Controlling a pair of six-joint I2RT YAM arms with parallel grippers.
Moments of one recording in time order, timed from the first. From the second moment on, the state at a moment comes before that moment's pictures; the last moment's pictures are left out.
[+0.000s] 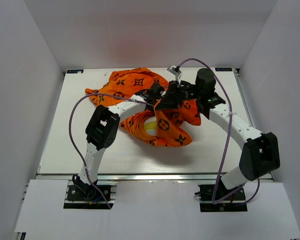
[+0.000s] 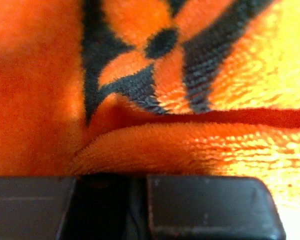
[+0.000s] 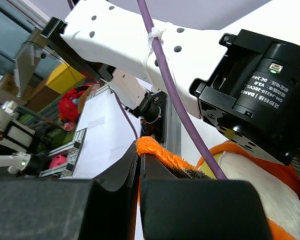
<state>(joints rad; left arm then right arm) -0.67 2.20 1.73 -0.56 0.39 -0.59 0.46 1.49 1.20 0.30 -1.30 0.64</state>
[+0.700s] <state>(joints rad) -0.62 2.18 1.69 -0.49 0.52 -0.64 -0.08 1.31 1.47 -0.79 -1.30 -0.44</state>
